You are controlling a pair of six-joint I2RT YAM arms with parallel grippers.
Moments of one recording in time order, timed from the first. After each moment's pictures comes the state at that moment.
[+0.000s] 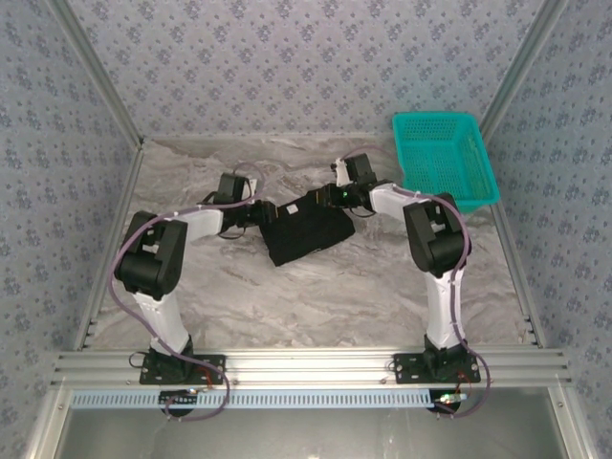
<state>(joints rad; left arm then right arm) -0.32 1.86 1.06 -0.04 0.35 -0.44 0.37 2.13 1.44 -0.14 -0.39 0.32</state>
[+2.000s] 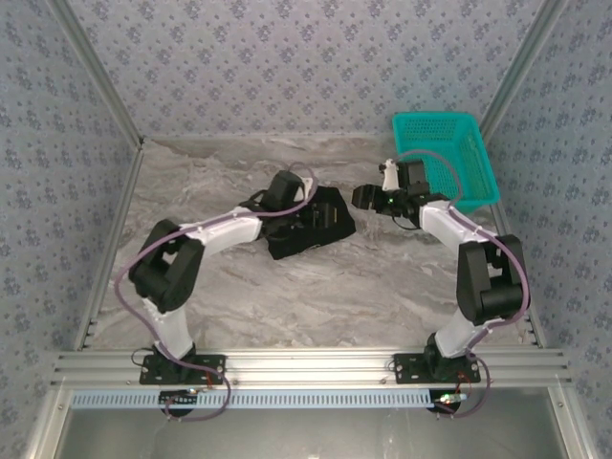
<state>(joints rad) -0.68 1.88 1.26 -0.10 0.29 -0.55 0.20 1.63 1.05 -0.21 -0.41 0.35</state>
